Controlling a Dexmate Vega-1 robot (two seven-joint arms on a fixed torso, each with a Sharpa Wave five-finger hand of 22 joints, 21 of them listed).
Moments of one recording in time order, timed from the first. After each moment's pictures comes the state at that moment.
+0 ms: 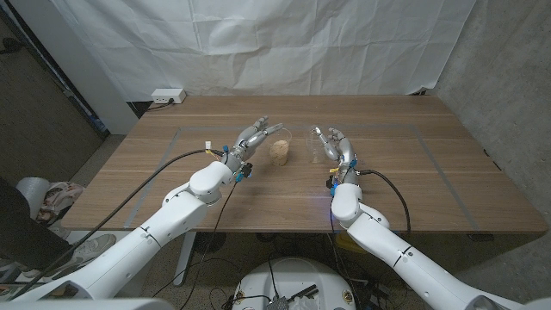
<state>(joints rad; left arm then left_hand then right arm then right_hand) 0.97 0.63 0.49 -1.78 -0.46 -0.05 0.13 0.77 0.09 0.13 -0.08 0.19 -0.17 0.07 0.19 0.20 -0.18 0.19 0.20 0.28 -0.18 0.21 0.18 0.22 -0.17 0.21 0.20 0.22 -1.00 -0.39 -0.61 -1.64 -0.06 -0.11 -0.78 0.63 0.00 -0.32 0.11 0.41 0.24 0.02 0.20 0.21 0.23 0.08 0.34 0.33 0.28 -0.02 0.21 0.40 0.34 0.17 0.22 0.19</state>
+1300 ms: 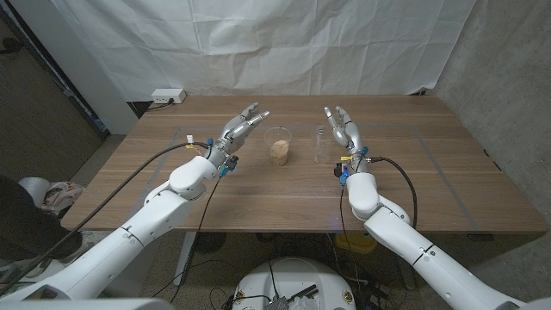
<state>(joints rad) 1.01 0.70 0.40 -1.78 -0.52 -0.18 0.02 0.75 0.09 0.13 -0.07 0.19 -0.17 0.06 0.19 0.20 -0.18 0.19 0.21 0.28 -0.18 0.21 0.19 0.21 -0.17 0.21 0.20 0.22 -1.04 -0.47 -0.52 -1.77 -0.01 0.03 -0.63 0.55 0.05 -0.31 0.14 0.39 0.12 -0.02 0.19 0.20 0.10 0.08 0.22 0.26 0.08 0.03 0.19 0.34 0.19 0.15 0.19 0.18</state>
